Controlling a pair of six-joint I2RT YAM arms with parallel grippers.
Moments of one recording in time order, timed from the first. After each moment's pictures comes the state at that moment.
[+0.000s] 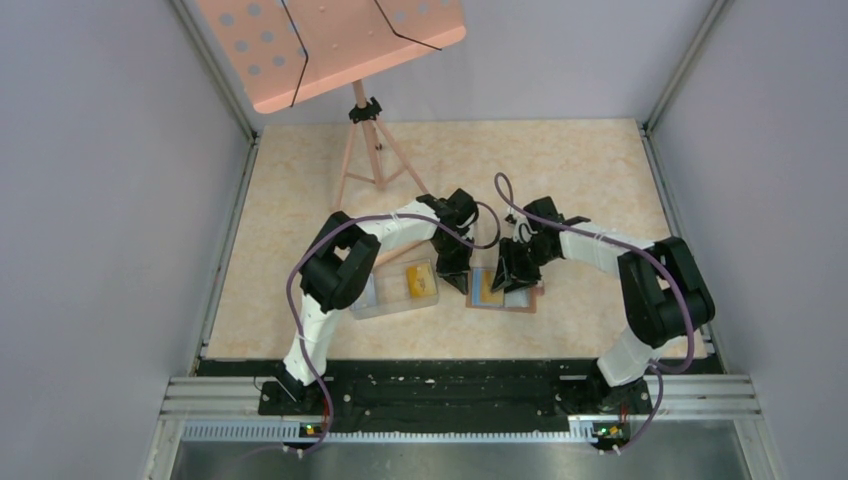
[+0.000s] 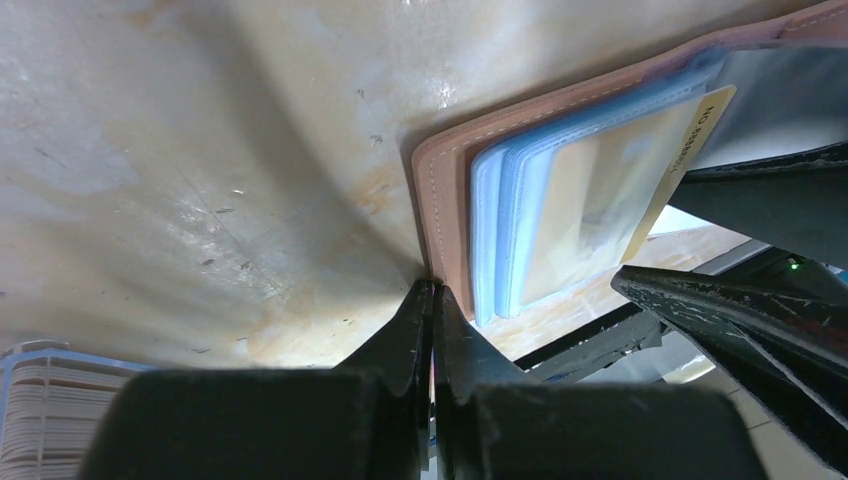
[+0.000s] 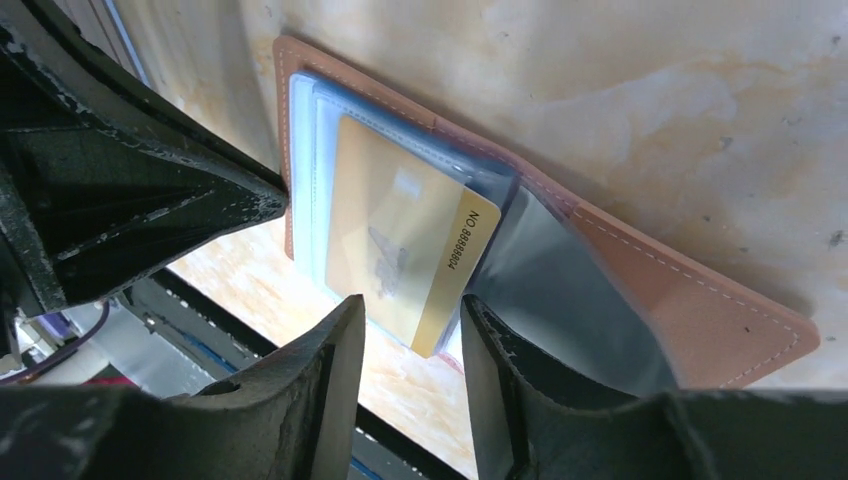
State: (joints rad) left arm -0.74 2.16 1.58 -0.79 0.40 -0.59; right arm 0.36 1.64 0.88 -0.50 -0.48 0.33
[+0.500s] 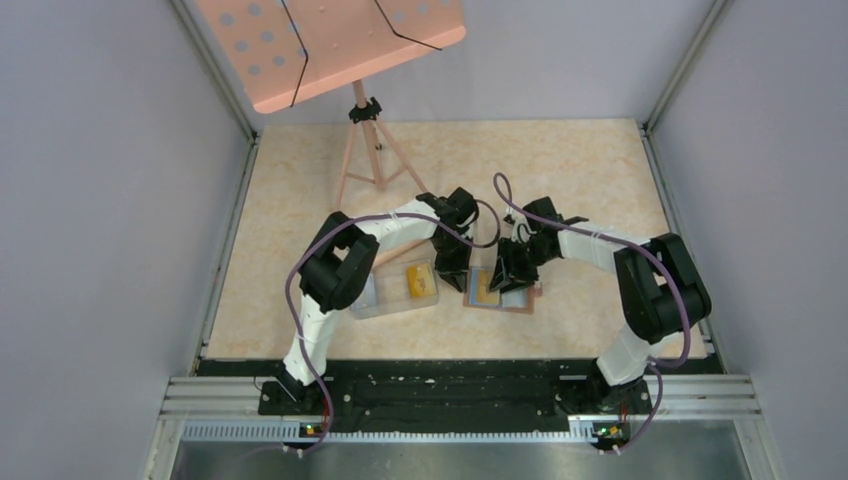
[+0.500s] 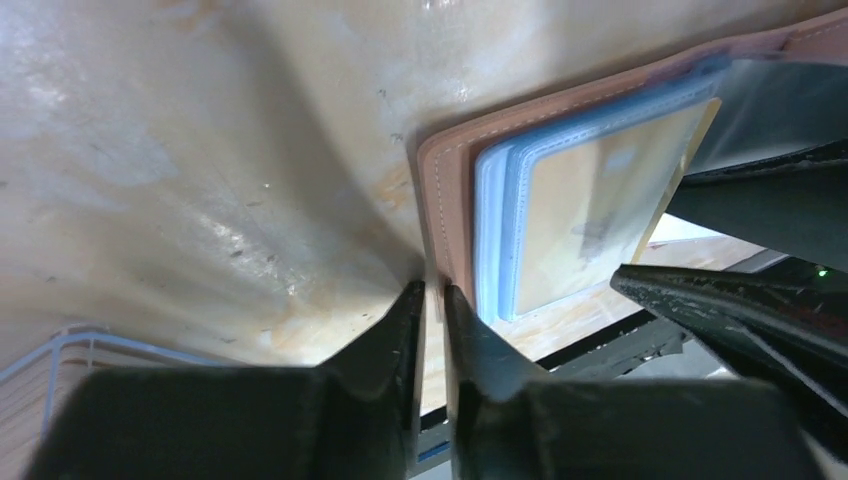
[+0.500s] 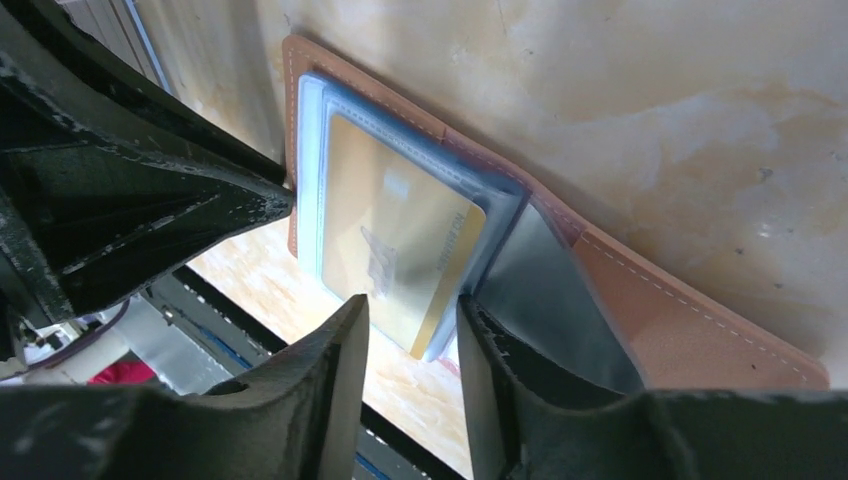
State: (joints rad) left arm -0.74 2.16 1.59 -0.81 0.37 -0.56; right arm 0.36 1.67 0.88 -0.46 -0.53 0.34
